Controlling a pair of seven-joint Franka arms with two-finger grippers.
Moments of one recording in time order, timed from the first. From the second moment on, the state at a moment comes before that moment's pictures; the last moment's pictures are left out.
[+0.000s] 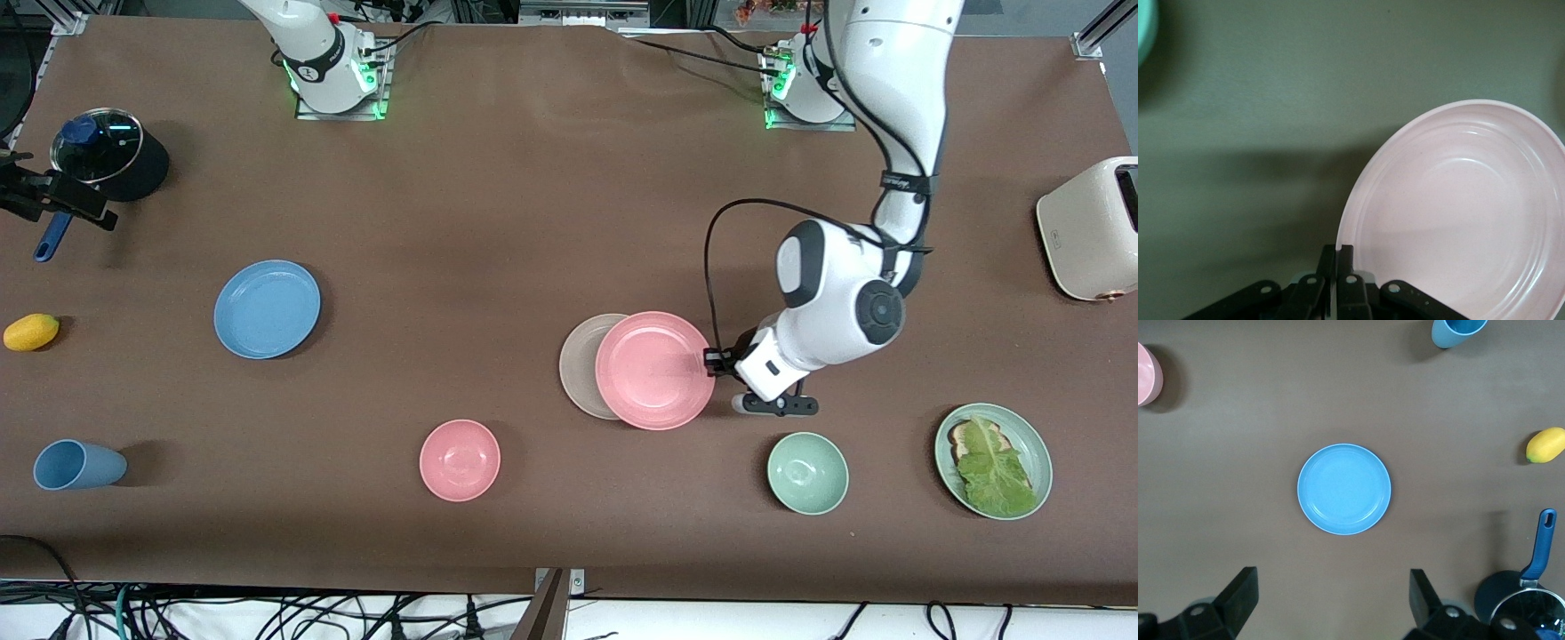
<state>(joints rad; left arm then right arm) -0.55 0.64 0.26 -1.62 -0.59 2.24 0.02 -0.03 0.01 -0.08 -1.63 0.00 1.61 0.01</state>
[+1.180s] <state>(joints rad) -0.66 0.72 0.26 -1.63 -0.59 2.41 -0.13 -0.03 0.01 -0.08 -1.63 0.00 1.60 0.01</state>
